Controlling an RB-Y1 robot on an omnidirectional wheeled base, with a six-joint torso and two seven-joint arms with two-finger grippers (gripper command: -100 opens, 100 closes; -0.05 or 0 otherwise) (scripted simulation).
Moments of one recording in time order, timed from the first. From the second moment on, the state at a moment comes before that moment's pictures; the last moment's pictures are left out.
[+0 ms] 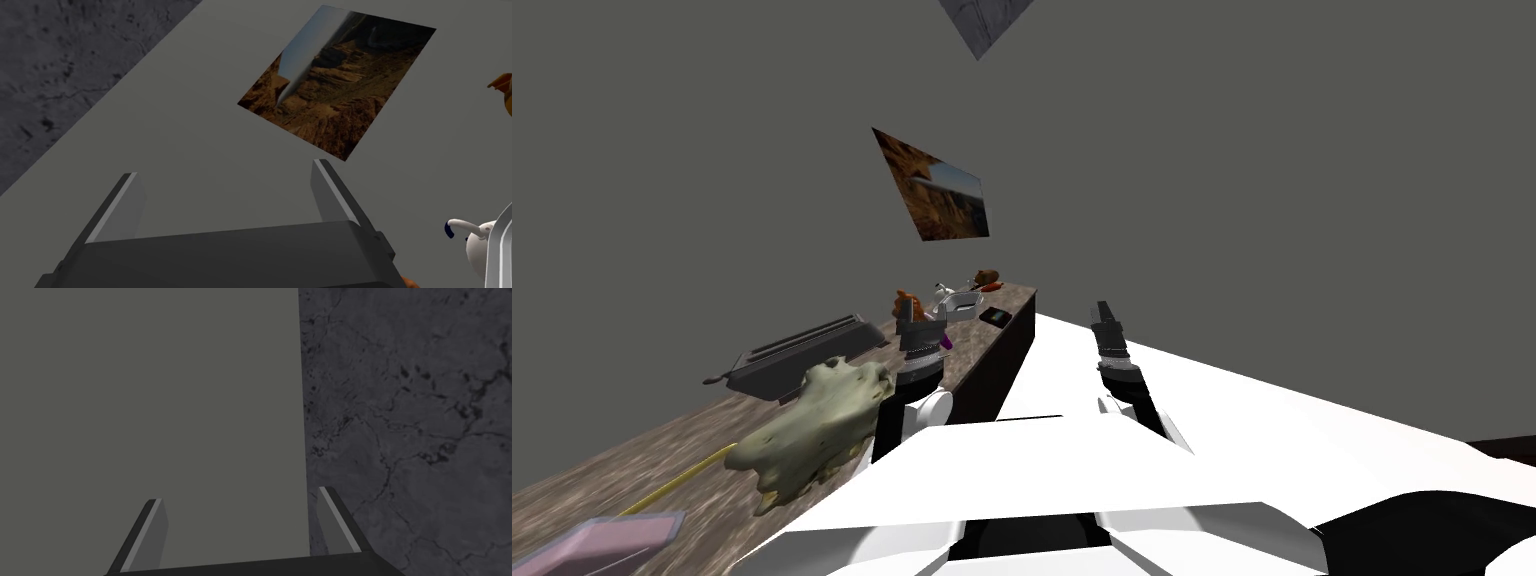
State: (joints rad) left arm 0.42 0.14 -0.05 -2.21 0.35 -0.58 -0.10; right arm 0.55 -0.02 0.05 -2.20 0.09 -0.55 0.16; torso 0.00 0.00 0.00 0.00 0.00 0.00
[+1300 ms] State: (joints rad) left arm 0.34 0.15 -0.09 -2.20 0.73 -0.70 -0.18; right arm 0.55 -0.02 0.05 -2.20 0.09 -0.55 0.16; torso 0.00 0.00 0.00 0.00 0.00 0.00
